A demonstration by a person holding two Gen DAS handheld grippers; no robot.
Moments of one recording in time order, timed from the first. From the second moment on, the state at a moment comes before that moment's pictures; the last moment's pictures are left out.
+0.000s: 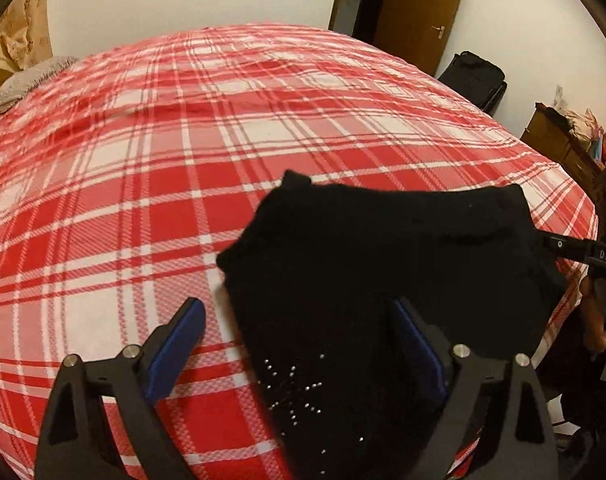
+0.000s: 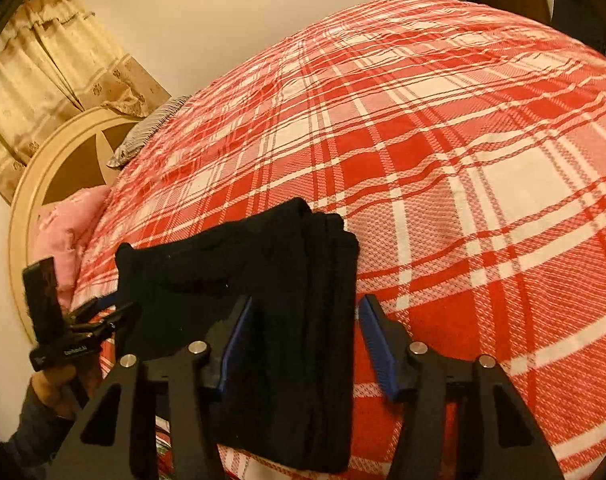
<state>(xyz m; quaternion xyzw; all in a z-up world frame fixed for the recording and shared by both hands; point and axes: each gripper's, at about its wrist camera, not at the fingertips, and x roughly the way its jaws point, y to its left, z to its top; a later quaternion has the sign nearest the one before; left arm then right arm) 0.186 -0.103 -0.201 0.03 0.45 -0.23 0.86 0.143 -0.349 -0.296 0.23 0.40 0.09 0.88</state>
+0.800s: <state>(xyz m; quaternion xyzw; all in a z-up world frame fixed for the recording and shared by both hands) 0.173 -0.111 -0.197 0.04 0.44 -0.27 0.85 0.138 -0.326 -0.279 0.19 0.35 0.12 0.91</state>
